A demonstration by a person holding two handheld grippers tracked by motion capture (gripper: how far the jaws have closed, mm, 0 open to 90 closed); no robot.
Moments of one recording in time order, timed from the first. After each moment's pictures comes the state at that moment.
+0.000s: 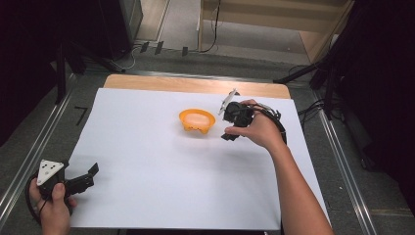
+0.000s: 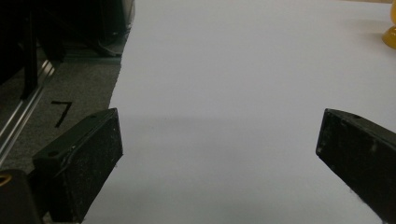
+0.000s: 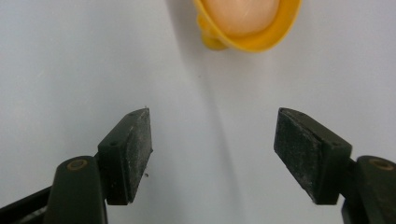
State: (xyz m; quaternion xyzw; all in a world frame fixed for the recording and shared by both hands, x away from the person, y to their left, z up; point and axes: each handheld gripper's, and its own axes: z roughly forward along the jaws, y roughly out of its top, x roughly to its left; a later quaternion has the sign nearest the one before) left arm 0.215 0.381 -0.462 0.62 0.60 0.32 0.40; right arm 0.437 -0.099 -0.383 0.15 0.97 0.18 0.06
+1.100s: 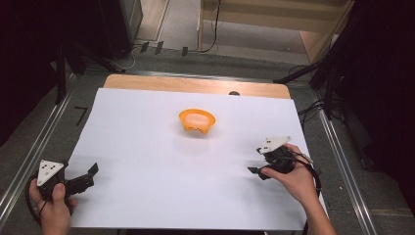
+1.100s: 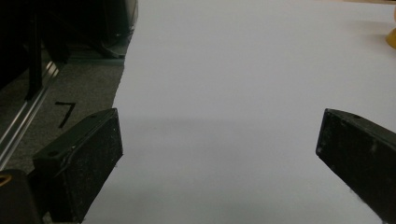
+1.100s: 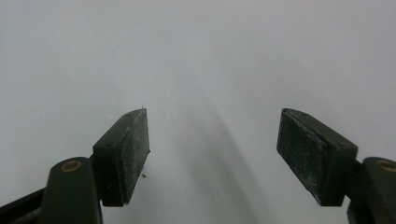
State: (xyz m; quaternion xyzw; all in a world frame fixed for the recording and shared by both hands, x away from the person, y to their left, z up) left arm 0.214 0.381 -0.462 0.62 0.60 0.33 0.40; right arm 0.327 -0.215 -0.437 0.24 0.91 0.31 0.11
